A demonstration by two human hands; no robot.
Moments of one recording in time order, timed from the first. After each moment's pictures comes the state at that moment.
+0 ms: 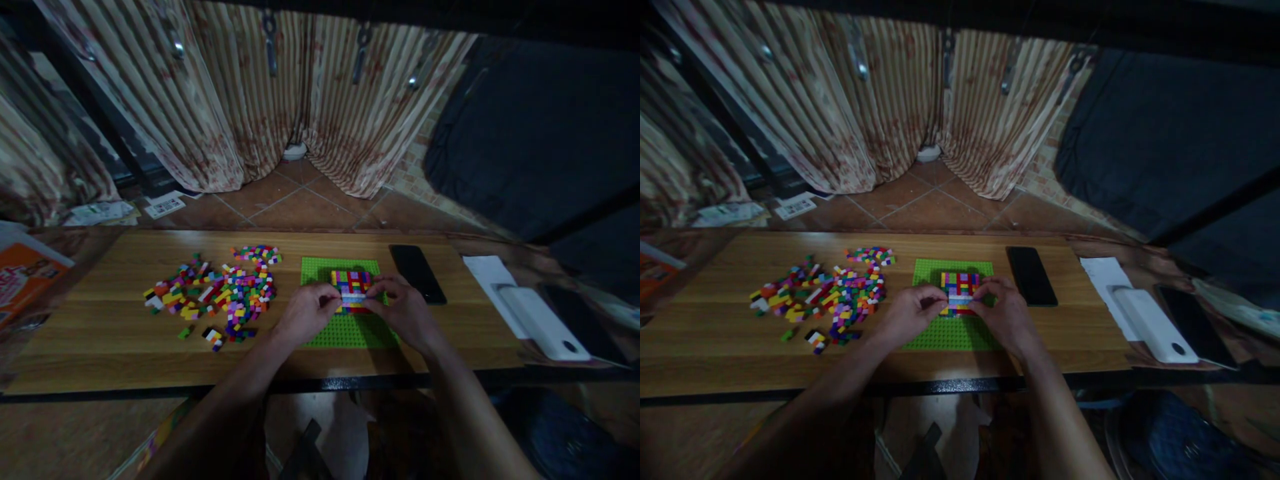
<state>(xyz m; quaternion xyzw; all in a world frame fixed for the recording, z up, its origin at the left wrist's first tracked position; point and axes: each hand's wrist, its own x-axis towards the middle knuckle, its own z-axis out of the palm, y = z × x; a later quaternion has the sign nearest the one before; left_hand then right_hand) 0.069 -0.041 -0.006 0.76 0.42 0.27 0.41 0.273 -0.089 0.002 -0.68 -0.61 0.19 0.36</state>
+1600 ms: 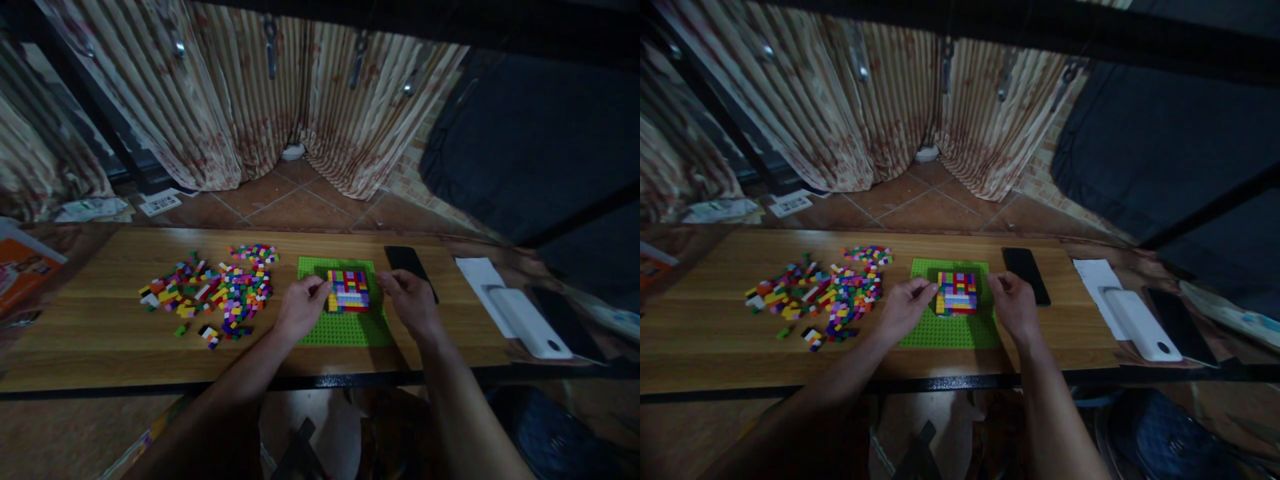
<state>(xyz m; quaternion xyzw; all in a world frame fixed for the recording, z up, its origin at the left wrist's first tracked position) 0.076 -0.040 -0.008 0.67 0.50 0.35 0.43 0.288 -0.080 0.004 -0.72 -0.50 0.22 0.43</state>
